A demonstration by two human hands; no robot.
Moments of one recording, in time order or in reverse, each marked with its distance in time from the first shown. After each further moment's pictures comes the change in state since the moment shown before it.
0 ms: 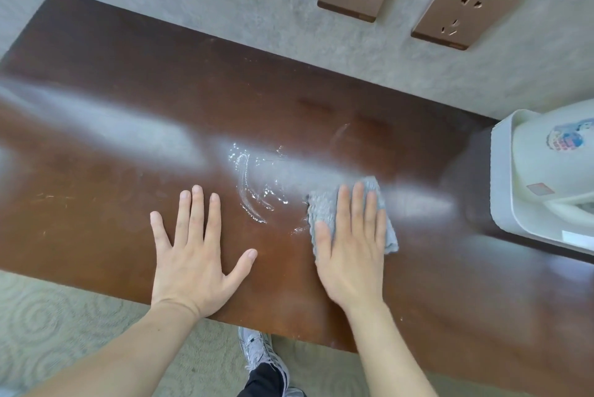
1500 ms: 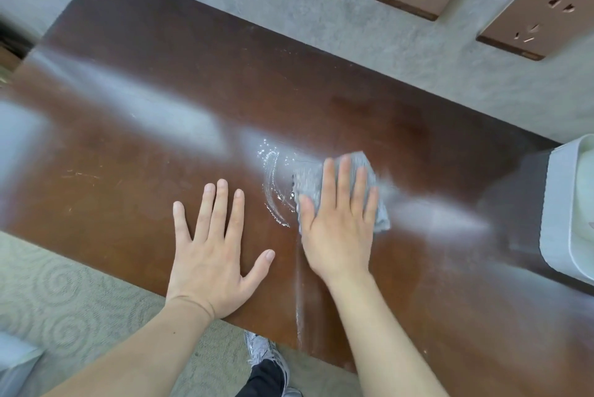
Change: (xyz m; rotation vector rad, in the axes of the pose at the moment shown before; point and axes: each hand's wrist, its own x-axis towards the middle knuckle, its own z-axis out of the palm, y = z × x) left_hand 0.000 0.002 -0.001 0.015 0.040 -0.007; right_hand 0.049 -0.057 0.008 -0.009 -0.044 -0.126
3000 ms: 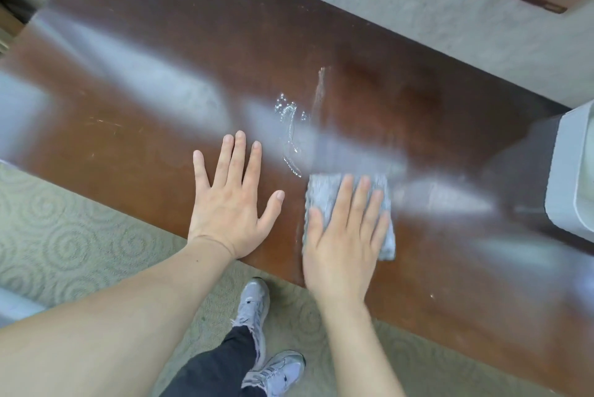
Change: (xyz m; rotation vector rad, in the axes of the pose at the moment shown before) left_hand -0.002 -0.001 0.004 -0.065 0.041 -0.039; right_hand -0.102 -0.012 0.028 0.021 0.094 0.178
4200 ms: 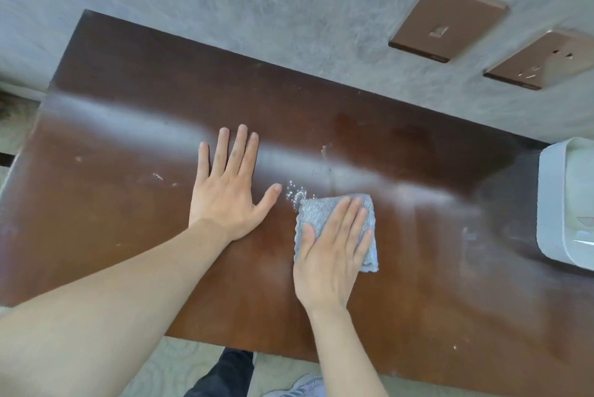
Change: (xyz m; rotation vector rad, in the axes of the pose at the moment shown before) left_hand 0.163 -0.072 -0.023 0.004 -0.043 0.173; right_hand 0.085 -0.095 0.001 0.036 -0.073 0.228
